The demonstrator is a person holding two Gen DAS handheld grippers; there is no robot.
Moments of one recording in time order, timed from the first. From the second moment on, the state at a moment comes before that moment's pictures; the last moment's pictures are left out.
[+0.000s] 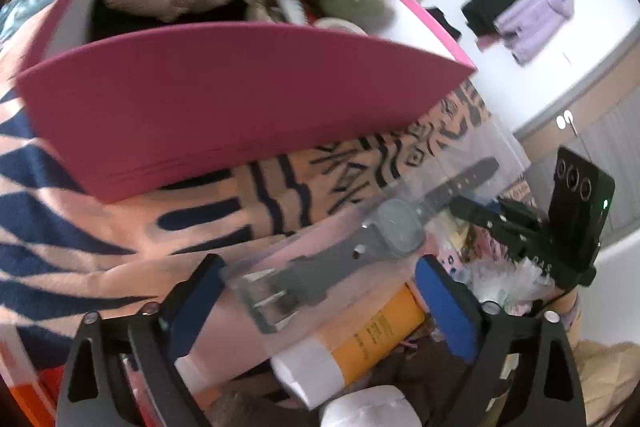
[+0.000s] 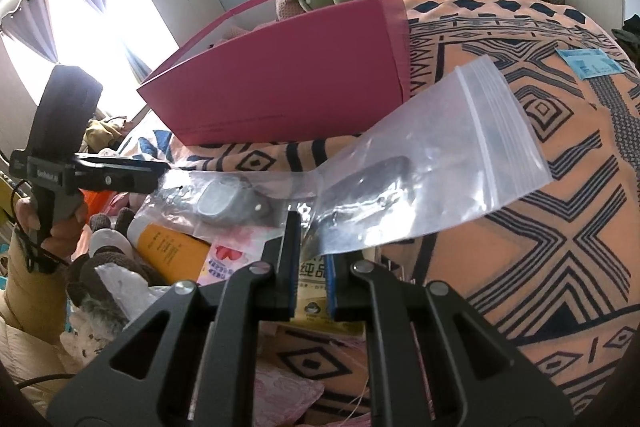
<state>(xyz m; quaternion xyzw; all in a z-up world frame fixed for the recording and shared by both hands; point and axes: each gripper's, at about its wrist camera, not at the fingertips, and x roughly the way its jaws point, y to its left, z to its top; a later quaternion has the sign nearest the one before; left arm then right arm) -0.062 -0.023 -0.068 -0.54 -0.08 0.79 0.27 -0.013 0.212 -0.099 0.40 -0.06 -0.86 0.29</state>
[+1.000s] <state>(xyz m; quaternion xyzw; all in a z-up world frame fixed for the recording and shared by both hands) -0.041 -0.062 -0.027 -0.46 -0.23 0.83 0.20 -0.001 0.204 -0.054 0.36 -0.07 -0.88 0.31</state>
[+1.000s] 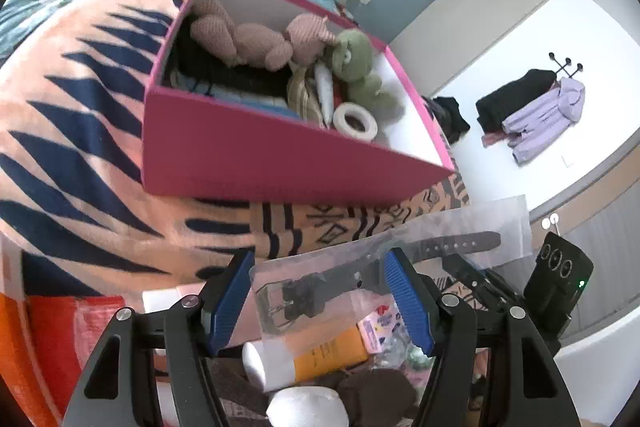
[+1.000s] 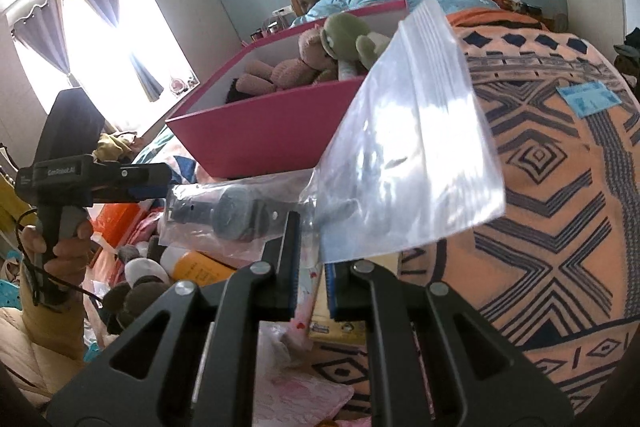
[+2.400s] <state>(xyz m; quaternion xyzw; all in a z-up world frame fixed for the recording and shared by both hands) -0.074 -0.075 -0.072 -0.50 -0.22 0.82 0.17 -0.038 0.198 -0.084 0.41 -0.10 -0.86 0.28</state>
